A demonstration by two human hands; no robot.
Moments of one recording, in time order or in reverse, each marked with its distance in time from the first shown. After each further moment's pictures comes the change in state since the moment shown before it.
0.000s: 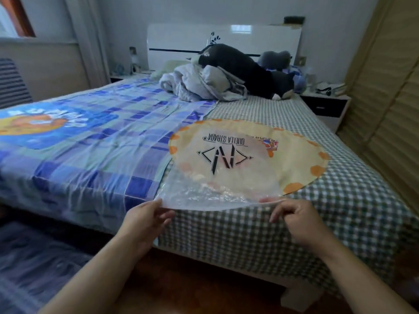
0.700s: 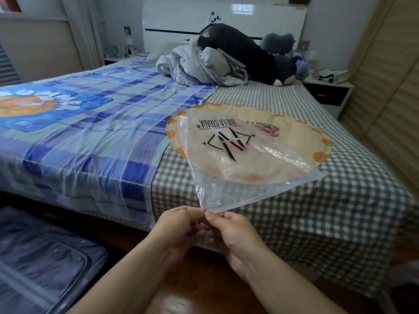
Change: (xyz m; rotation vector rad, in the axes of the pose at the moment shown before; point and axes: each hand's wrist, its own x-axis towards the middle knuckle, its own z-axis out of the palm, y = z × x) left_hand -0.039 -0.045 0.037 0.144 -0.309 -0.140; right_hand -0.035 -0.053 0.139 0.761 -0.086 0.644
